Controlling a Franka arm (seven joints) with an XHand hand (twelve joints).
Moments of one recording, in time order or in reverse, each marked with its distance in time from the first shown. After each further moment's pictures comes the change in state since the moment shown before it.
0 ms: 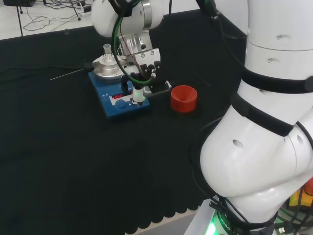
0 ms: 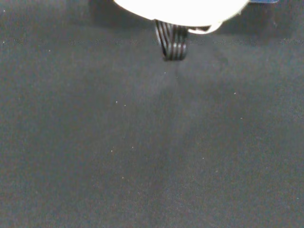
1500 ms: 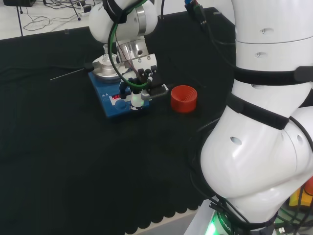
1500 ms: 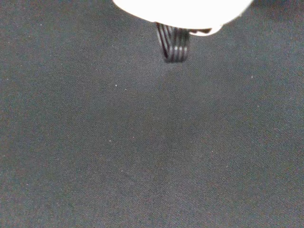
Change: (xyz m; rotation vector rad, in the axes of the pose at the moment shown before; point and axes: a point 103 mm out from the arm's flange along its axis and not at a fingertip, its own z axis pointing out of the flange) arm 0.000 0.023 0.015 0.078 -0.001 -0.026
